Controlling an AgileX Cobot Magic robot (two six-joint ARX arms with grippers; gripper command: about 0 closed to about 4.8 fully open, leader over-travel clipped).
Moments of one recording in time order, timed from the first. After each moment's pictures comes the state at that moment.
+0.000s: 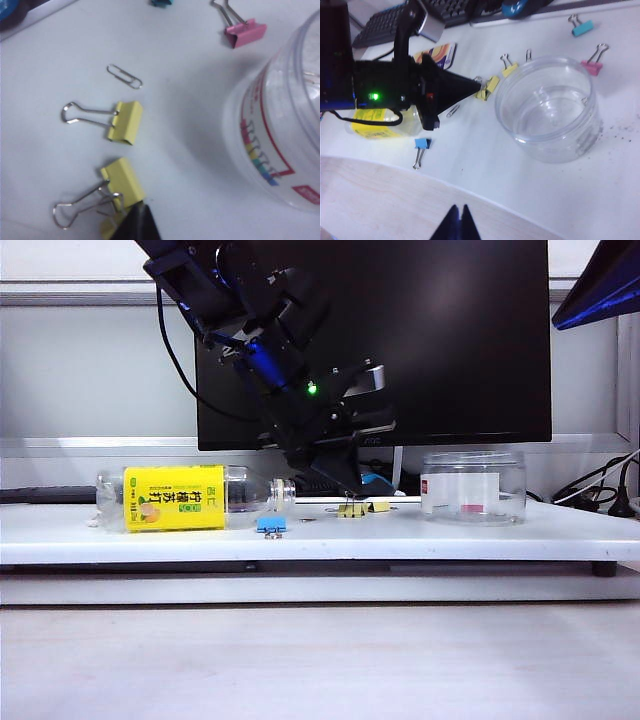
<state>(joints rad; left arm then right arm) -0.63 2.06 1.58 -0.23 0.11 0.05 0.14 0.86 0.75 -0.38 -0.47 0.29</state>
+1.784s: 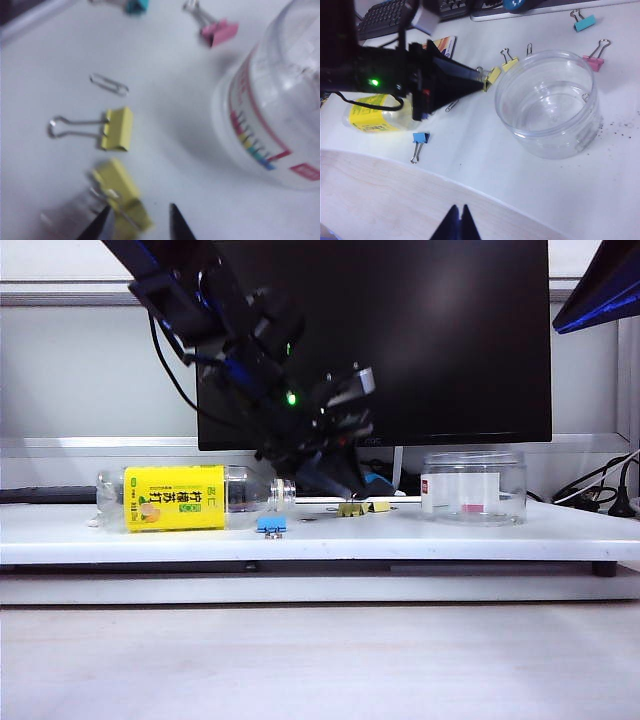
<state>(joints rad) -0.56 2.09 1.59 -0.21 0.31 0.17 0.14 0.86 0.75 -0.39 -0.47 0.26</state>
